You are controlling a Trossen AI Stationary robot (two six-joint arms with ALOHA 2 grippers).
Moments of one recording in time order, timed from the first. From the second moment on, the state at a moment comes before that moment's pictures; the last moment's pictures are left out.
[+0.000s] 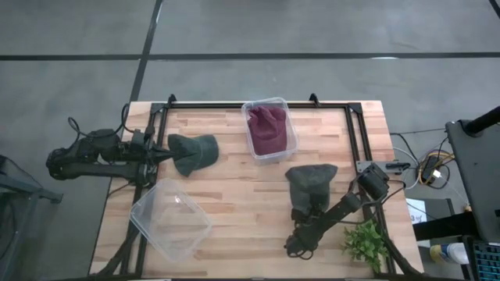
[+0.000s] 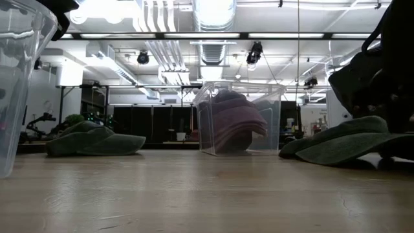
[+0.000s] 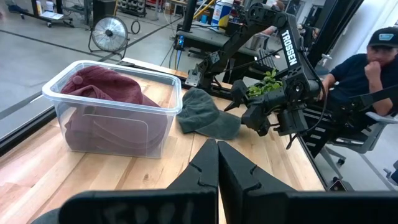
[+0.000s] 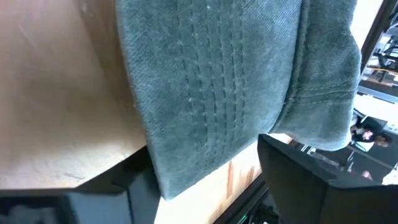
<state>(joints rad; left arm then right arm) 0.00 0.23 0.65 -0.64 -0.05 -0.25 0.65 2.18 1.43 -1.51 0.29 0.98</state>
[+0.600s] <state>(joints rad) 0.00 0.23 0.65 -0.64 -0.05 -0.25 0.65 2.18 1.45 -1.57 0.25 1.06</state>
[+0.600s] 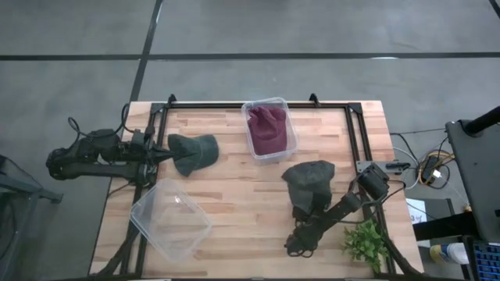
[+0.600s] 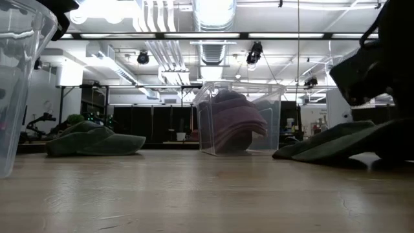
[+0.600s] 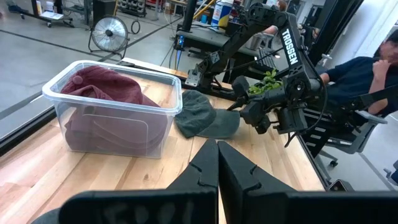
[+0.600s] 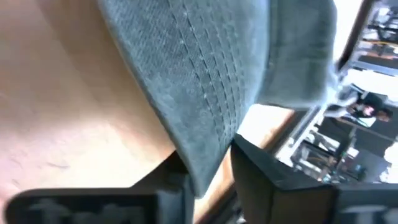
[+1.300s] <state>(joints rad) 0.00 0.23 0.65 -0.64 -0.05 -0.25 0.68 1.92 1.62 -1.56 0.29 1.17</state>
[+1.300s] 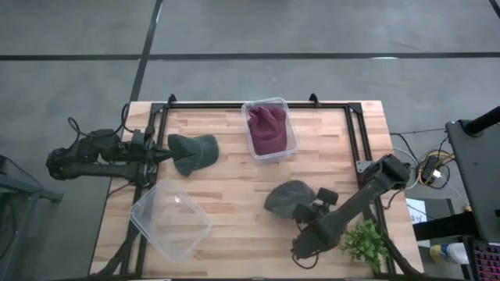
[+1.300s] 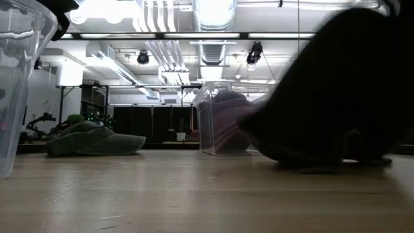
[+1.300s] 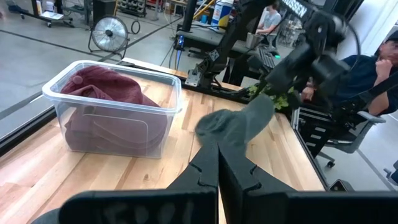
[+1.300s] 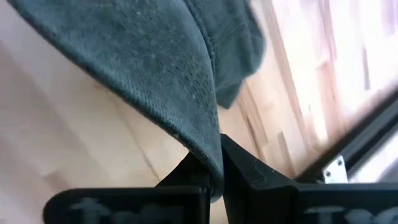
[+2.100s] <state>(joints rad) 0.00 0.23 0.65 -0.64 -0.04 -0.36 0.70 1.92 2.14 -1.56 0.83 0.87</state>
